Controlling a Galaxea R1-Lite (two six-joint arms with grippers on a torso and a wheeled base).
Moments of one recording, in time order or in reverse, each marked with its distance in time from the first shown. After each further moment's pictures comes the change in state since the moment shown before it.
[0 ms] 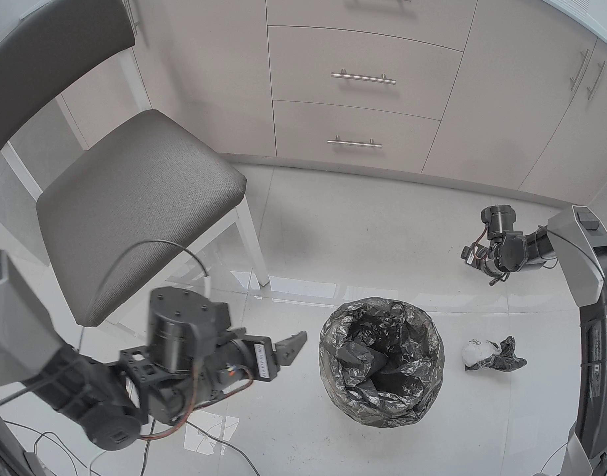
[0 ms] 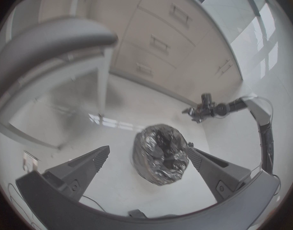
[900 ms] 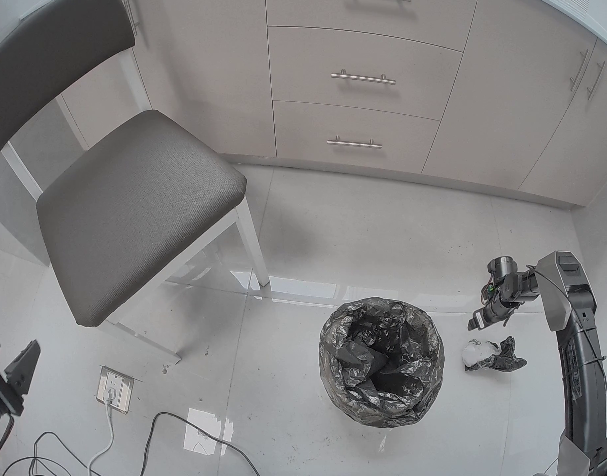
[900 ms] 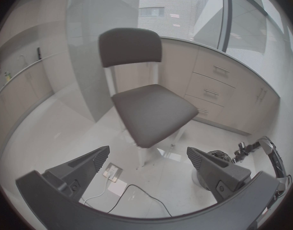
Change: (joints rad) left arm 0.446 -1.317 0.137 1.005 0.231 0.204; right arm -0.150 0.370 -0.309 0.293 0.113 -0.816
